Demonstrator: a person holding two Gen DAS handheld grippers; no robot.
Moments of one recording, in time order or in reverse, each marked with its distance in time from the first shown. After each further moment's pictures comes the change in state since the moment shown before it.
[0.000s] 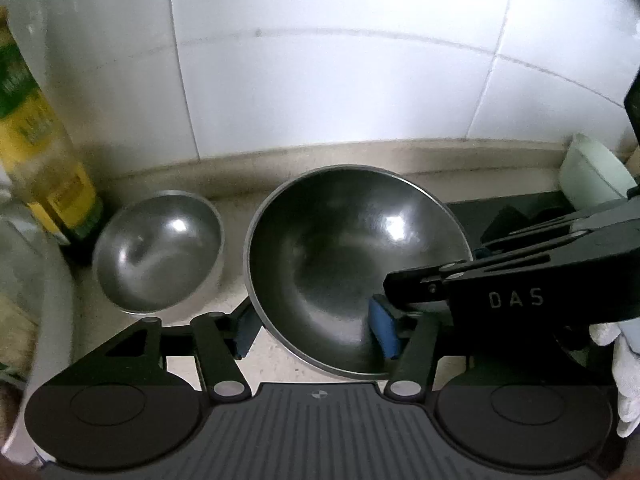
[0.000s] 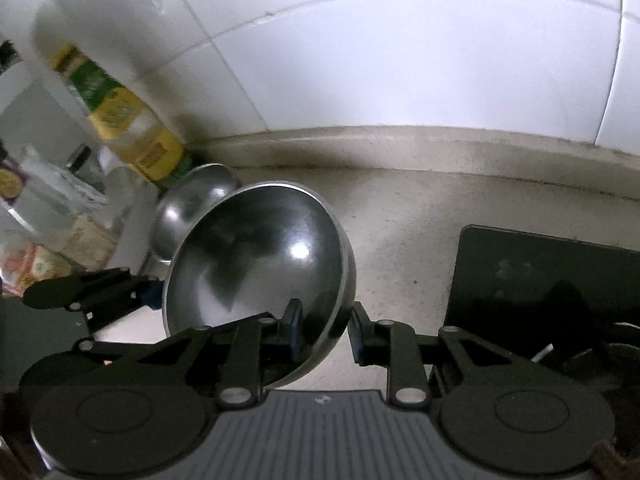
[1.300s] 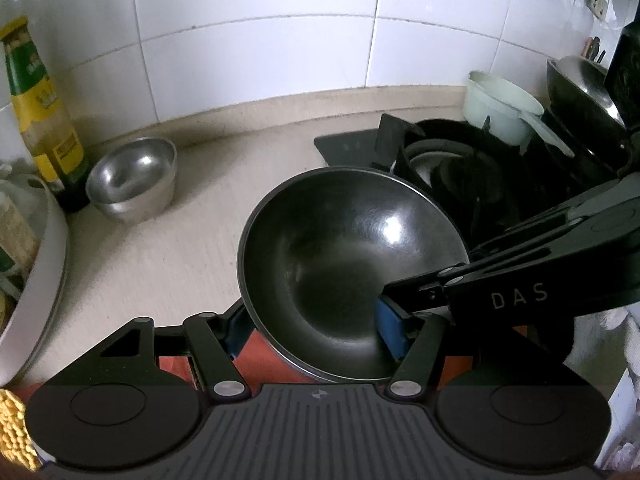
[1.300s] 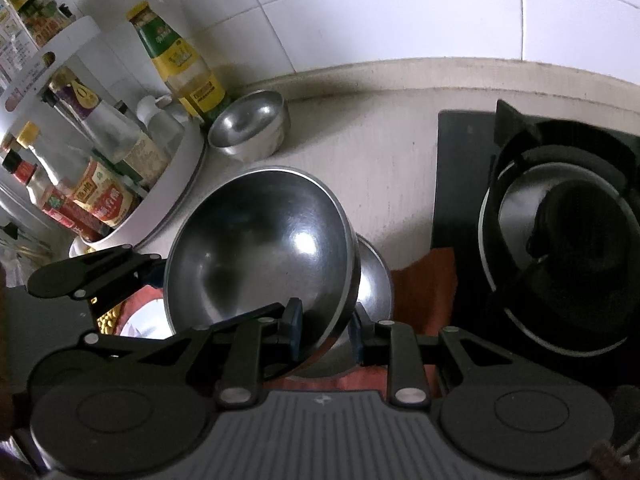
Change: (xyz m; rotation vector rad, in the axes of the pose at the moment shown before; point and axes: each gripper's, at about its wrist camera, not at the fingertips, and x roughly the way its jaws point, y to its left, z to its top) left arm -0.080 -0.037 -0.099 0.121 0.012 -0.111; right arm -0.085 0.045 -0.126 0.069 0.020 -0.050
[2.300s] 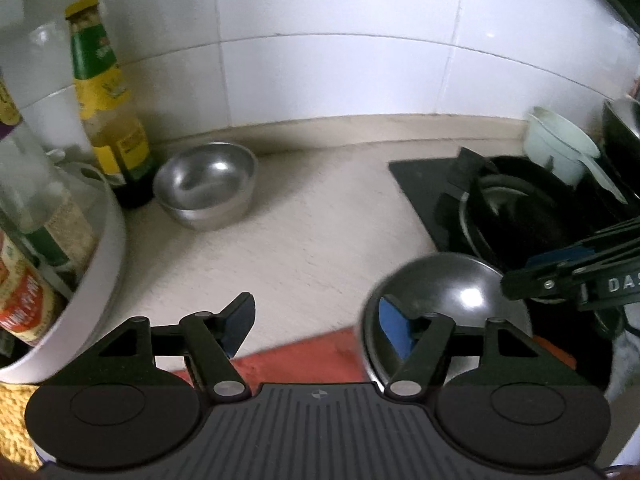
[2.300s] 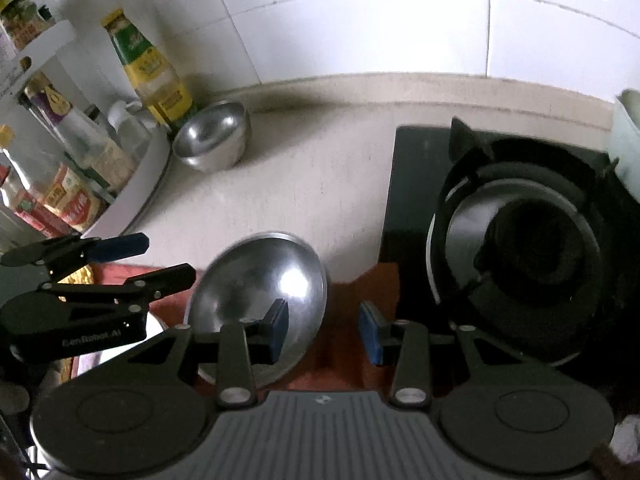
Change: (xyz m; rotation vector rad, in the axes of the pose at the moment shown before) left arm -0.004 0.051 0.014 -0.112 -0.038 0.120; right arm -0.013 -0.012 0.012 -0.025 -0.028 -0.098
